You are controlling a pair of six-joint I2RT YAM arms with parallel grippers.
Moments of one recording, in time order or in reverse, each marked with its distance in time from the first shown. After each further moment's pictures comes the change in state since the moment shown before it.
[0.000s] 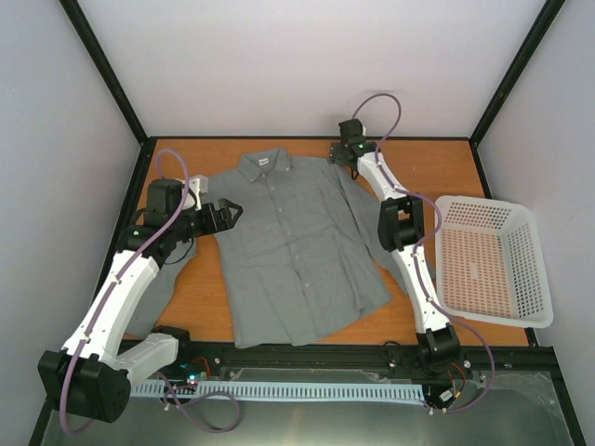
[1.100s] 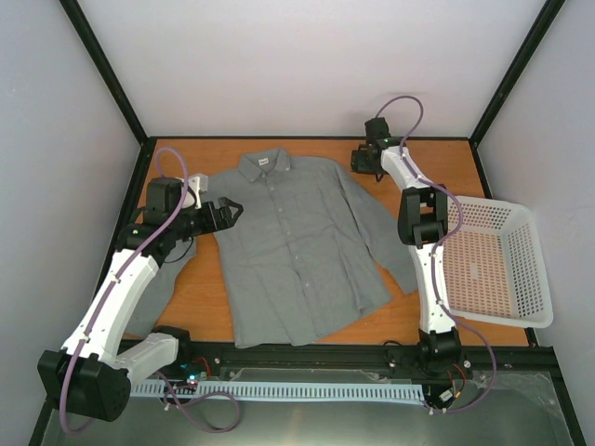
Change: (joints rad) left arm 0.000 0.005 0.017 -0.008 0.011 0.000; right arm -0.107 -0.222 -0.320 -0.082 -0.106 -0.115
